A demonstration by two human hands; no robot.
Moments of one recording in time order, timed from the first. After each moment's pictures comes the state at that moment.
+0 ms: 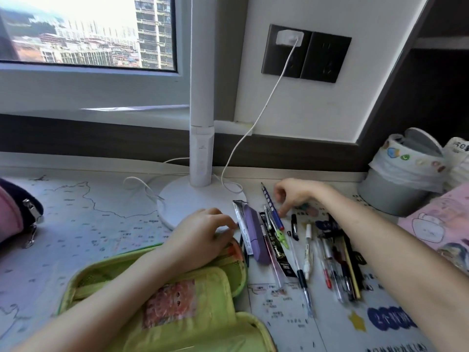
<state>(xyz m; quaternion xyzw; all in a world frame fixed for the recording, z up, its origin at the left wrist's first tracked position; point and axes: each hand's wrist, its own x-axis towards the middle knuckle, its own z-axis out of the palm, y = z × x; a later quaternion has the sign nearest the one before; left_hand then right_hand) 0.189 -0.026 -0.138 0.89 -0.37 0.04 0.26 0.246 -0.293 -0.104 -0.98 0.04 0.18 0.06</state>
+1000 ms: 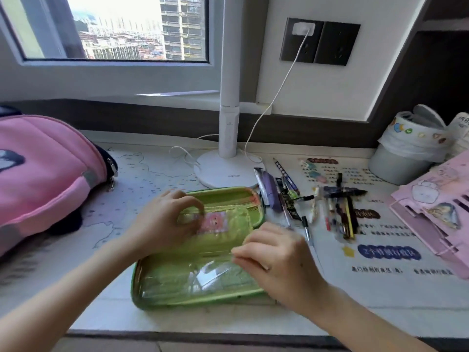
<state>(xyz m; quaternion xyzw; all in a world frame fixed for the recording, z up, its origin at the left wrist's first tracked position) 0.104 0.086 -0.131 0.93 -0.28 0.09 0.20 -0.003 -0.127 -0.132 -0.87 -0.30 -0.31 0.22</state>
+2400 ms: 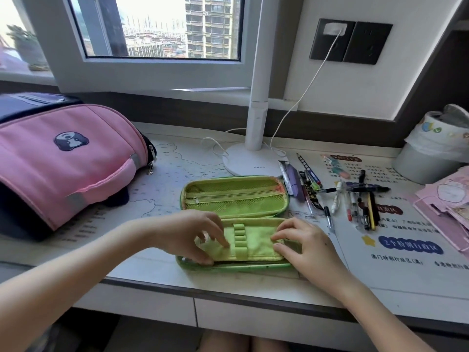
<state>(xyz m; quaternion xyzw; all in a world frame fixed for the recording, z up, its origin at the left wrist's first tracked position) 0.056 0.119 -0.118 0.87 -0.41 -0.20 0.16 -0.018 -0.136 -0.158 -0.95 -0.09 -0.10 0.28</state>
